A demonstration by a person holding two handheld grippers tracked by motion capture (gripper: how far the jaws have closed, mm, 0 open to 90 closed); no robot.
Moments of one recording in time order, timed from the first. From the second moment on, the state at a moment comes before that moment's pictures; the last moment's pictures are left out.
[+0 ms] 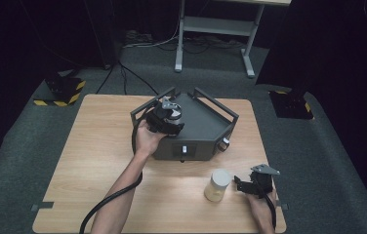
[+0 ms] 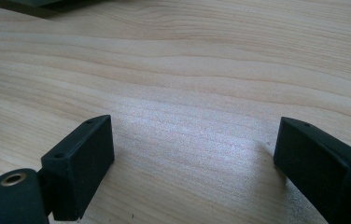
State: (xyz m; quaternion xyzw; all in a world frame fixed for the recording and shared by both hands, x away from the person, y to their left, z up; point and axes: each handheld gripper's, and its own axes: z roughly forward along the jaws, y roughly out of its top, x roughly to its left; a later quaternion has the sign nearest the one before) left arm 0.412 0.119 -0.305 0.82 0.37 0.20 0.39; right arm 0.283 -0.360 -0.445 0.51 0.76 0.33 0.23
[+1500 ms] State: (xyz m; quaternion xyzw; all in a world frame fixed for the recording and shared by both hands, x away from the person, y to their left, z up) left arm 0.421 0.129 -0.316 0.81 0.39 0.16 0.41; right arm 0.283 -0.360 -0.445 0.51 0.76 0.33 0.23
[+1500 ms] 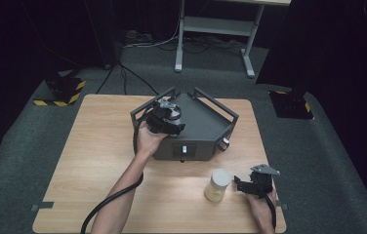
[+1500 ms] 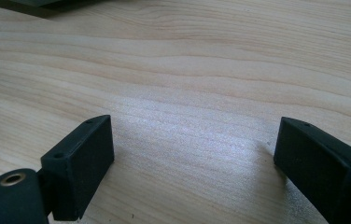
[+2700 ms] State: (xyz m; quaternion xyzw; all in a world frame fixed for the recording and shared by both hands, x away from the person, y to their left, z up) left arm 0.375 0.144 -0.315 0.79 0.37 0.21 0.44; right arm 0.283 -0.359 -0.445 0.51 0.76 0.33 0.23
